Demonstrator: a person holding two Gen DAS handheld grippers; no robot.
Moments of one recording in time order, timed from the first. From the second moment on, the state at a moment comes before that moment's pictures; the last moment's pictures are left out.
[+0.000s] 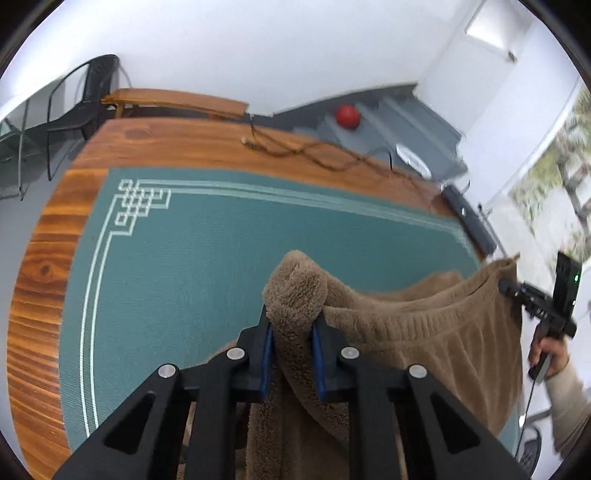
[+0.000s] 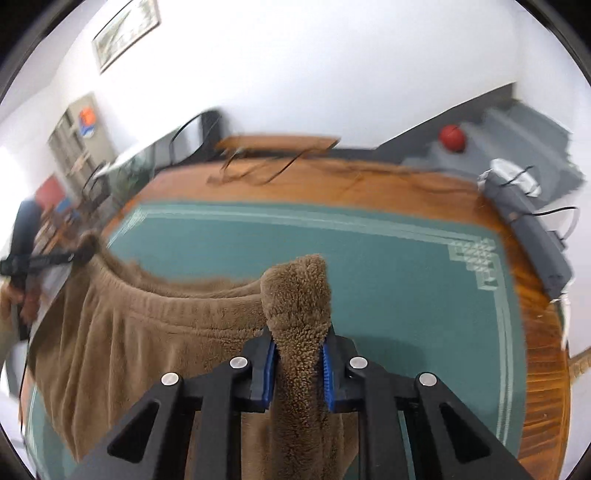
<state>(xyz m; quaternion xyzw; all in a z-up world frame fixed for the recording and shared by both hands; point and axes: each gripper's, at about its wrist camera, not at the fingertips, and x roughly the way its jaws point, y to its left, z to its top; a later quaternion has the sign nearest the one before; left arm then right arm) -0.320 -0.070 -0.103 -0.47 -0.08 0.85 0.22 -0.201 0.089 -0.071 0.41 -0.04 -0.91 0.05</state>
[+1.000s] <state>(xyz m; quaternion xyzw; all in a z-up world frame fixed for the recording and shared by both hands) -0.241 -0.042 -0.105 -0.49 0.04 0.86 0.12 -0.166 0.032 -0.087 0.46 -0.04 -0.88 0.09</state>
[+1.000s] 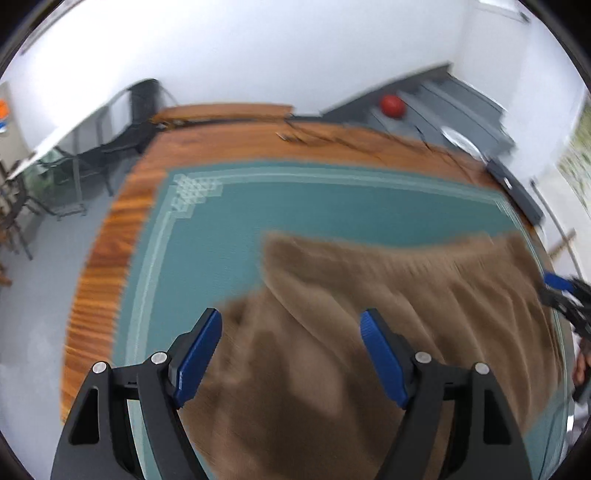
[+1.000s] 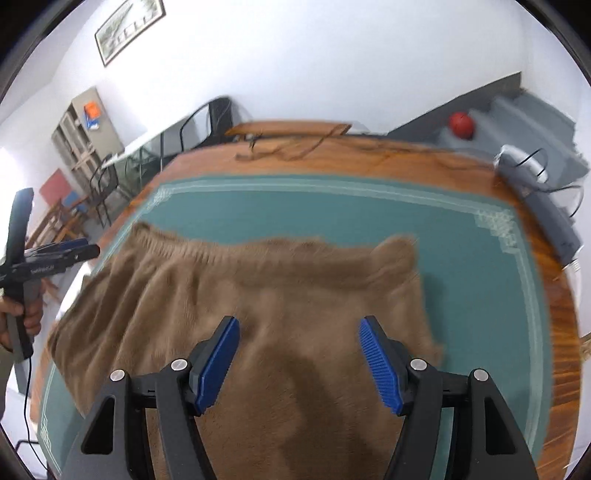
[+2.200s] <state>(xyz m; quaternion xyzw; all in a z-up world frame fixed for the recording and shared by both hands) -0.157 0.055 -0.102 -0.51 0.04 0.84 0.18 0.020 0.151 -0.158 0.43 -0.48 -0.76 -0.02</state>
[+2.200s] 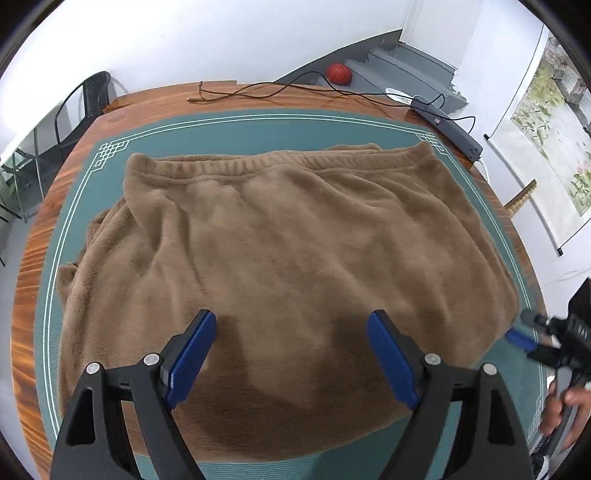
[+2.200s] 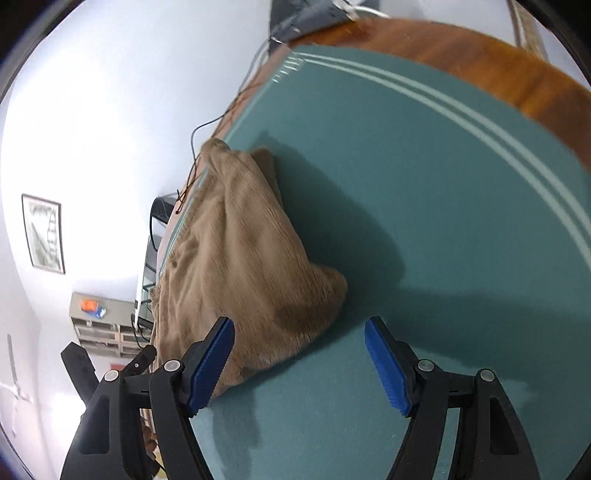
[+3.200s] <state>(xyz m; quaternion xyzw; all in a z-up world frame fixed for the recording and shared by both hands) -0.176 0.108 -0.089 -0.55 0.06 0.81 0.22 -0.054 0.107 -0.142 0.35 -0.42 -0.84 -0.06</state>
